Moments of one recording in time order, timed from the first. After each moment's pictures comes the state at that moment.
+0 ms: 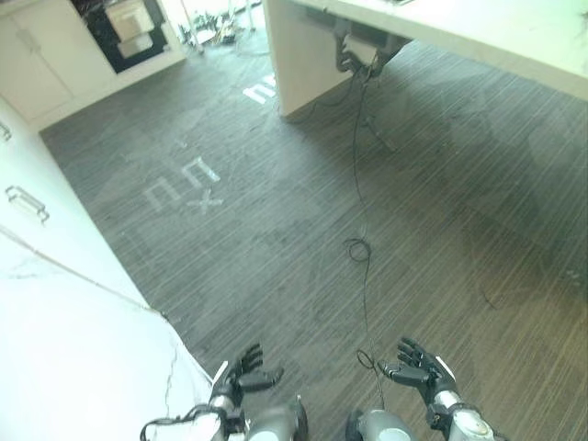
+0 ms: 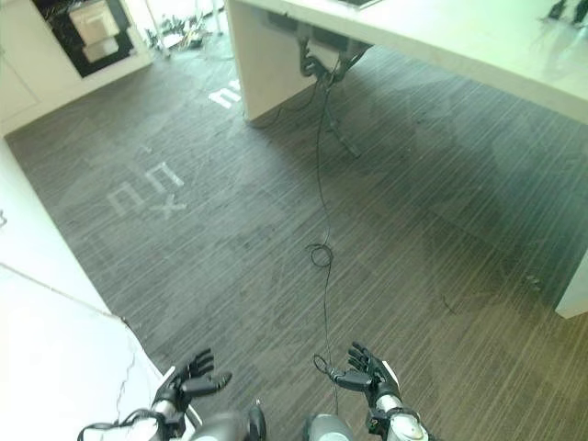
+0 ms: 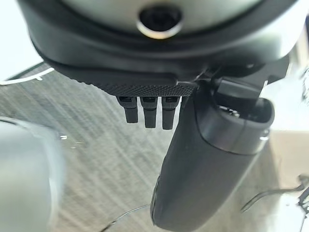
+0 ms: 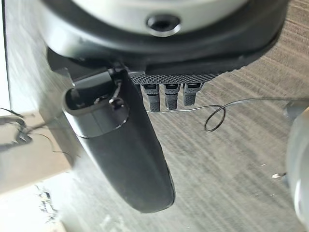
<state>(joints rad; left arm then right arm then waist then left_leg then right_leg) 0.01 0.22 -0.12 0.93 -0.39 -0.25 -0.13 0.01 -0.30 0.16 0.92 0.48 -0.26 0.13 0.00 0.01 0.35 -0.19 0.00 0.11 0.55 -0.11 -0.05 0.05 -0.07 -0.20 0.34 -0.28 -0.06</state>
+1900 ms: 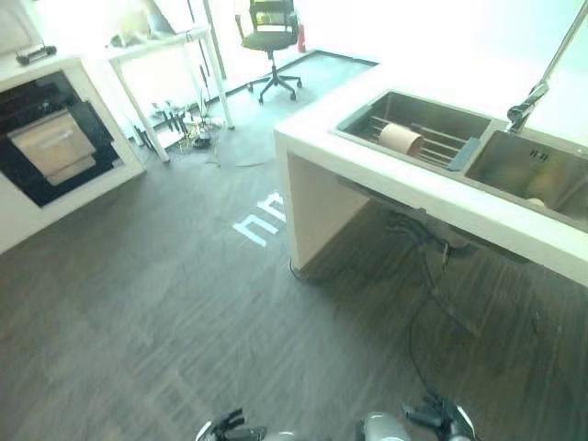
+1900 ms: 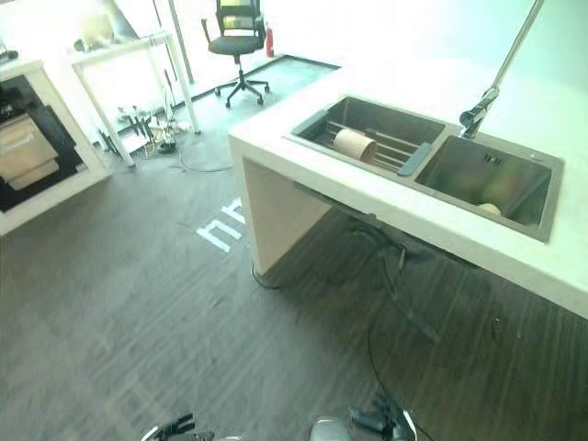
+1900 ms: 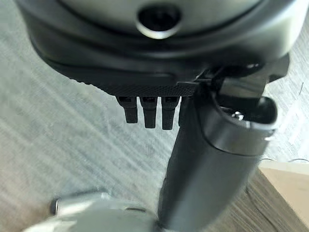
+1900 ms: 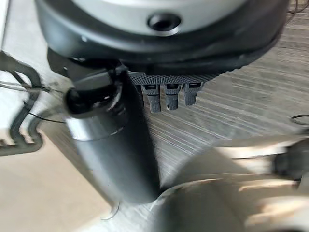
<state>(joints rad) 0.01 0.21 -0.12 1.28 -0.29 -0.18 -0.09 0.06 -0.28 0.06 1.18 0.41 -0.34 0.07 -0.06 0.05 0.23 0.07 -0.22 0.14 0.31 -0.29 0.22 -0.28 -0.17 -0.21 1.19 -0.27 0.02</state>
